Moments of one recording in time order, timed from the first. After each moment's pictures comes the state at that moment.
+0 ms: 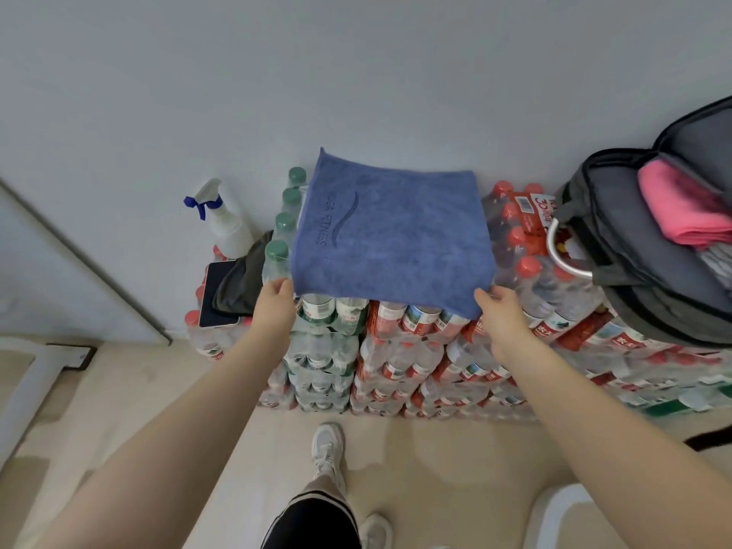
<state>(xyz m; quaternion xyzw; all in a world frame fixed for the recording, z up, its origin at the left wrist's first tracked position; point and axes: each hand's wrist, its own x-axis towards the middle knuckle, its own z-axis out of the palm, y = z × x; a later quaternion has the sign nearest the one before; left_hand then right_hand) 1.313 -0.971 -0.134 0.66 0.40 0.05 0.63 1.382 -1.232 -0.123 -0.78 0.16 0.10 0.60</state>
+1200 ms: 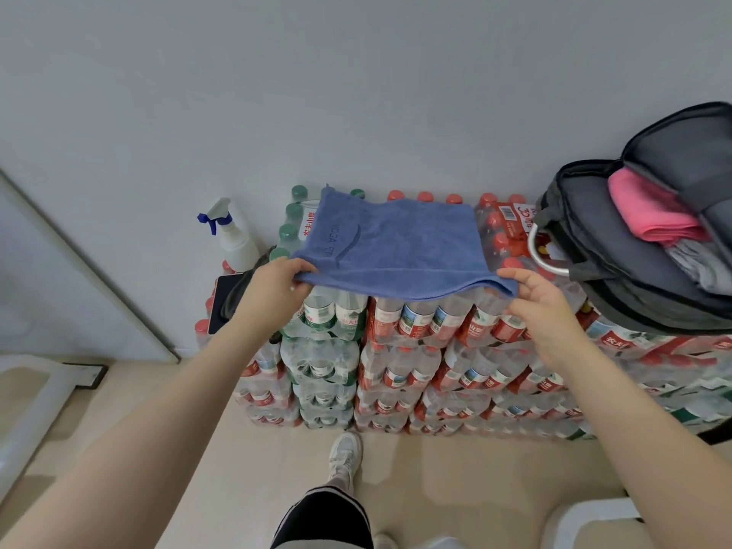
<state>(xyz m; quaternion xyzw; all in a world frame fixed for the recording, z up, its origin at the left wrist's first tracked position) 1.281 -0.975 -0.068 0.95 0.10 0.11 0.28 1.344 -1.291 -0.072 -0.75 -0.02 0.10 0.65</state>
